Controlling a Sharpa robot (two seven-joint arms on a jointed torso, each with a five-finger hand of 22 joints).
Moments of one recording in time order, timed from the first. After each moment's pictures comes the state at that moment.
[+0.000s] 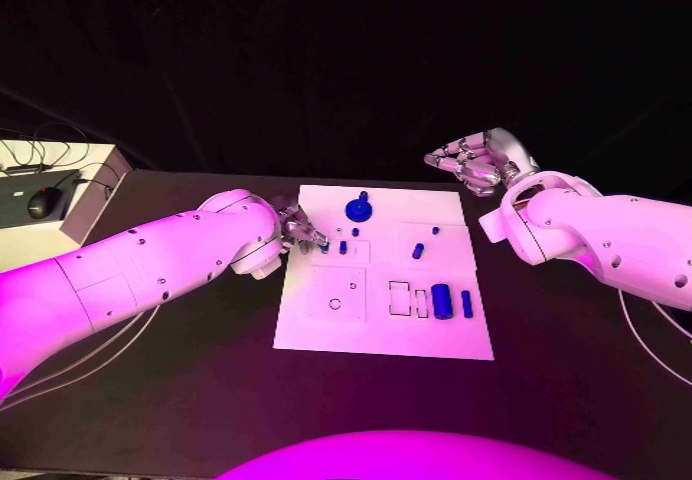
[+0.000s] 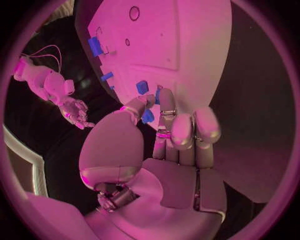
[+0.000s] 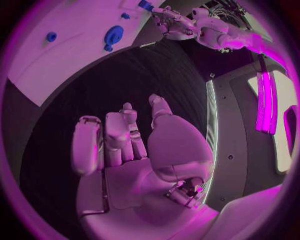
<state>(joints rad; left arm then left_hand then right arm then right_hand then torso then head) 1.20 -0.55 -0.01 1.25 -1.04 -0.12 -0.55 1.15 -0.15 0.38 -0.02 0.60 1.24 0.03 0.15 0.45 1.46 -0.08 0.54 0.39 1.42 -0.12 1.24 1.04 0.06 1.34 -0.15 1.16 1.26 1.25 -0.87 -0.06 1.43 -0.77 -0.65 0.08 1.11 0.01 -0.15 0.02 0.55 1.03 0.12 0.09 0.27 1.13 0.03 0.98 1.10 1.45 -0.06 1.12 0.99 0.06 1.47 -0.07 1.30 1.31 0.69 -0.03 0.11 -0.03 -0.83</state>
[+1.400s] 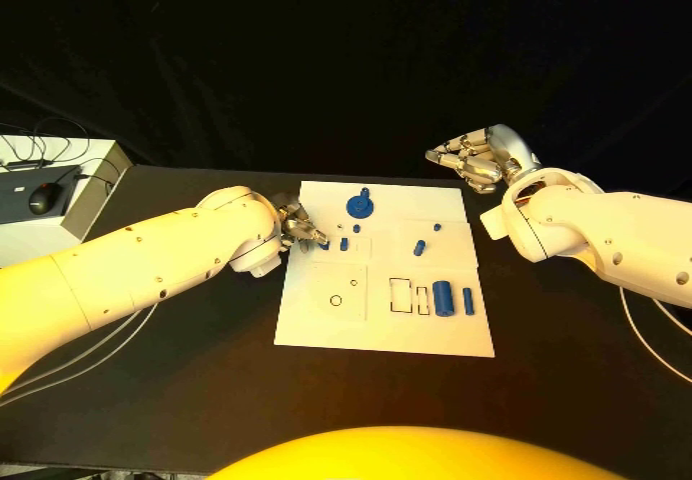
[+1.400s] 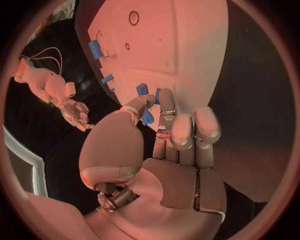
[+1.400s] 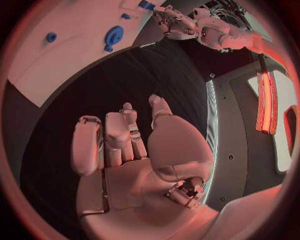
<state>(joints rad) 1.20 -0.56 0.00 1.27 -1.05 -0.11 -0.56 1.15 -0.15 0.38 -0.02 0.60 1.25 0.03 0.15 0.45 1.46 -0.08 0.55 0.39 1.42 -0.12 1.25 1.04 0.06 1.34 -0.15 1.16 1.26 1.25 -0.87 -0.06 1.43 -0.77 -0.65 0.08 1.10 0.01 -0.15 0.02 0.55 1.04 0.12 0.09 0.27 1.14 0.03 0.98 1.11 1.45 -0.06 1.12 0.99 0.06 1.47 -0.07 1.30 1.31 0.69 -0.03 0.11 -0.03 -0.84</state>
